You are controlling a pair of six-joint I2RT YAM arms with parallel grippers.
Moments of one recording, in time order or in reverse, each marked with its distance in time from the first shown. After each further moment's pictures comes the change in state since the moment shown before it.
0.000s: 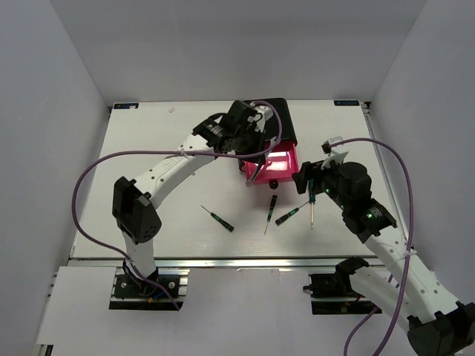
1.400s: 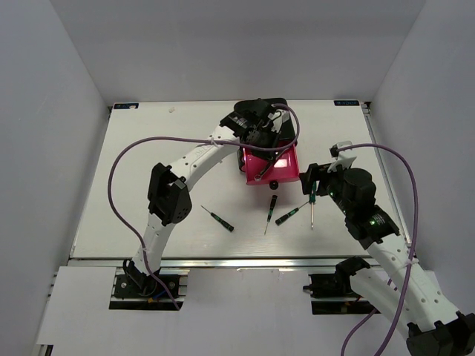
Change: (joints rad) left arm -0.014 0.369 0.357 -0.134 0.037 0.096; right arm -0.031 -0.077 -0.054 0.015 0.087 0.007
